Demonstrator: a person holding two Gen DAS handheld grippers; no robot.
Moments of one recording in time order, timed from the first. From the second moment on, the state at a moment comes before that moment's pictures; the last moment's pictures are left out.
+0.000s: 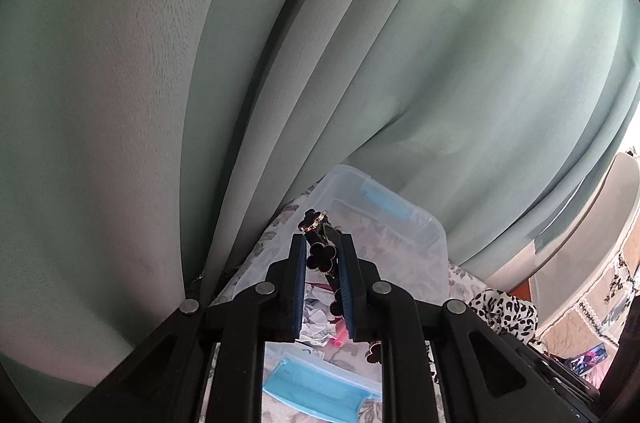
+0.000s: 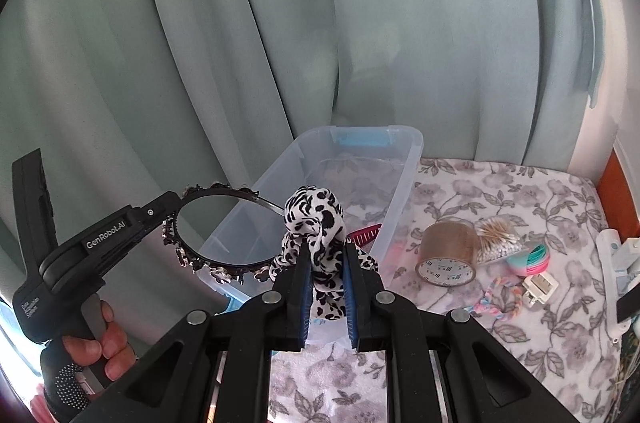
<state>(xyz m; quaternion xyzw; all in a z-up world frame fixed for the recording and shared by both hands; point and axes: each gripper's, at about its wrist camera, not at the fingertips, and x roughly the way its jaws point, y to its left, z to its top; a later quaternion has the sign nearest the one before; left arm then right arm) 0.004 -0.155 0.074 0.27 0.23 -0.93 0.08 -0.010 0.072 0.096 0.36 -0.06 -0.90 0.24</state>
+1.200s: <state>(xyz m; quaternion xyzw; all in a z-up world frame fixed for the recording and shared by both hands) -0.022 -0.146 0.050 0.32 0.22 -0.92 0.04 -0.039 0.047 0.068 0.41 -0.04 -0.88 0.25</state>
